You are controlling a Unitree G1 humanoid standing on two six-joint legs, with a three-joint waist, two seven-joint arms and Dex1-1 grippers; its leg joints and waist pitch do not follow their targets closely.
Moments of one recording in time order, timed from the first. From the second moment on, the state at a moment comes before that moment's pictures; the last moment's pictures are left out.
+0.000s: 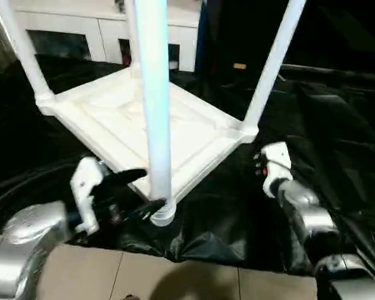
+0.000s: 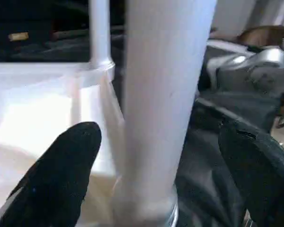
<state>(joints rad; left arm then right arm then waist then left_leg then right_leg) -0.03 0.46 0.07 -0.28 -0.42 0.41 -0.98 -0.51 -0.23 0.02 0.78 0.08 0.03 0.31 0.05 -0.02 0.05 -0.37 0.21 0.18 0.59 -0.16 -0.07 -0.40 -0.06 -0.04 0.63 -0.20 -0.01</state>
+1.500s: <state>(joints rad) -0.48 0.11 -0.25 0.34 -0.15 0.03 -0.79 -0.58 -0.18 0.09 0.82 -0.01 0.05 0.35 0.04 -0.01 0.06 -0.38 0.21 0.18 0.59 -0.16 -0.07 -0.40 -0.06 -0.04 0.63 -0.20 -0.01</state>
